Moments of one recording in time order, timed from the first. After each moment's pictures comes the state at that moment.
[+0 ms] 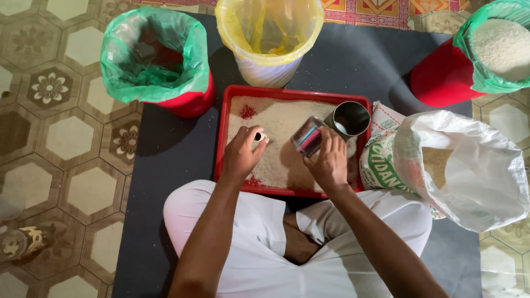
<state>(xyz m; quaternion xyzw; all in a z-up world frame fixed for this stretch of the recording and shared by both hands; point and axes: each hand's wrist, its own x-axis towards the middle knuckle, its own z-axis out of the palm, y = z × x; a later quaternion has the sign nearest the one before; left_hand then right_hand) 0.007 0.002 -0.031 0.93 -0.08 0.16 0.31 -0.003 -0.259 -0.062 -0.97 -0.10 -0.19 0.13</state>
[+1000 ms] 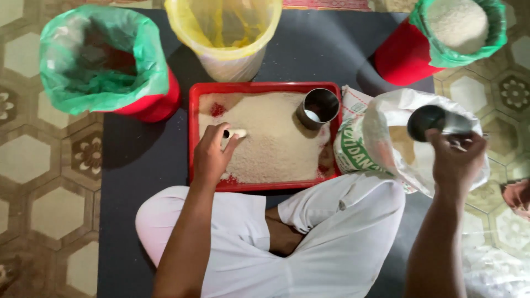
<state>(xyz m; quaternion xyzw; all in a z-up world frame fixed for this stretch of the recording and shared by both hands) 0.000 0.000 0.008 0.92 -0.11 0.15 0.35 -0.069 -0.487 0.083 -0.86 0.22 -0.26 0.39</state>
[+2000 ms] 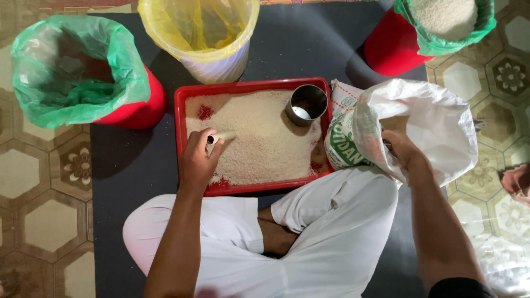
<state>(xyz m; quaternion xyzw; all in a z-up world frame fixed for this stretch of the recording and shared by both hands) 0.000 0.005 -0.003 0.92 -0.10 0.14 0.36 -0.031 -0.552 -0.050 -0.75 0.36 0.17 0.53</state>
